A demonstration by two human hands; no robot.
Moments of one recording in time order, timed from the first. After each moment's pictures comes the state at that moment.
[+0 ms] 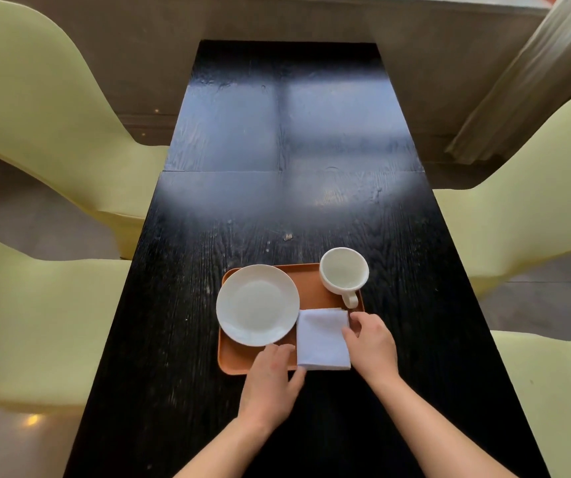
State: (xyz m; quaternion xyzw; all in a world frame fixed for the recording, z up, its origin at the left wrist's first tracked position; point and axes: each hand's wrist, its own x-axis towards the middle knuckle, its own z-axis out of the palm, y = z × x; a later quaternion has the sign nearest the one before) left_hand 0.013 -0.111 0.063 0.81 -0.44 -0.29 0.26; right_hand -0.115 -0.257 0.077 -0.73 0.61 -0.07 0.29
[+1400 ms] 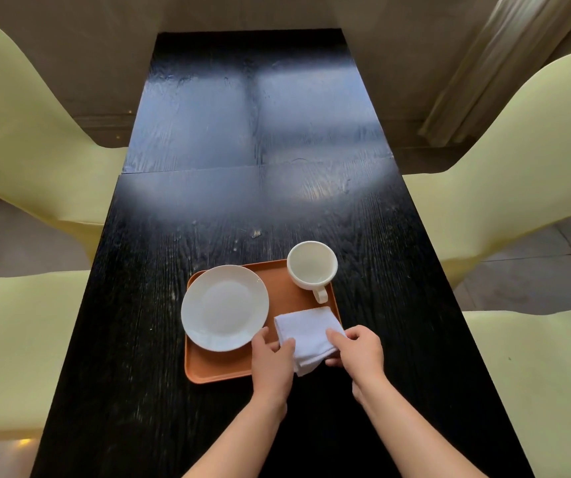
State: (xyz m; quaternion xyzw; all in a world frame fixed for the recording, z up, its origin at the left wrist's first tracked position) left_hand -0.029 -0.181 0.064 0.74 0.02 -0.48 0.47; right_hand -0.146 -0.261 0.060 -0.45 0.72 -0.13 0.52
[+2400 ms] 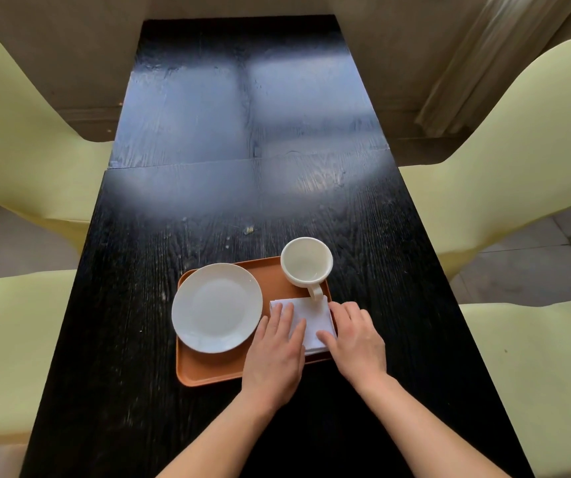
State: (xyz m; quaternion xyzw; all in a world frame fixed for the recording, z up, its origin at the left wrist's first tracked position) left_hand -0.018 -0.182 0.023 0.76 -0.64 -0.14 0.07; right_hand -0.157 -0.276 0.043 -0.83 0.54 0.01 0.16
